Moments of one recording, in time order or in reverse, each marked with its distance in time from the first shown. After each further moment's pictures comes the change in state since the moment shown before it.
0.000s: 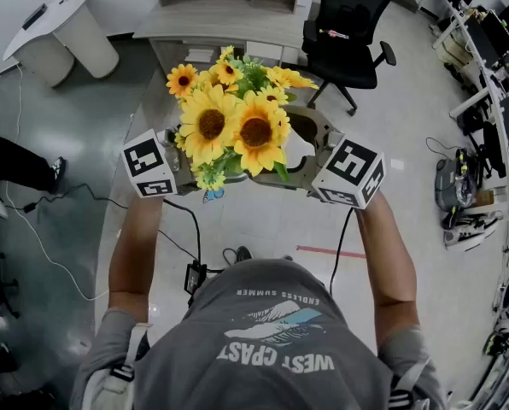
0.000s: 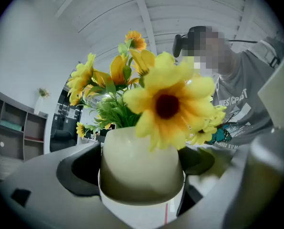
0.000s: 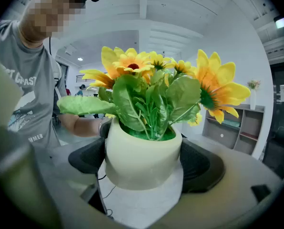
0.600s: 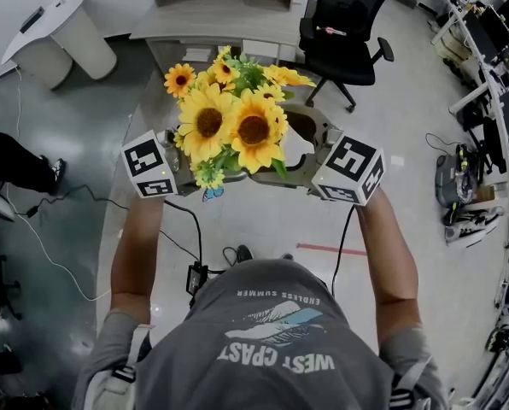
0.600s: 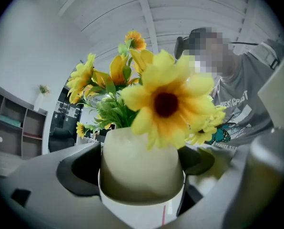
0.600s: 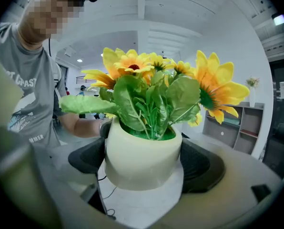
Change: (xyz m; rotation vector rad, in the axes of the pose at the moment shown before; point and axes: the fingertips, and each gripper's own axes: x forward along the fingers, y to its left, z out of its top) left arm 0.001 0.001 -0.003 -0.029 -0.018 -0.001; right arm -0.001 0.000 -0.002 0.015 0.008 0.008
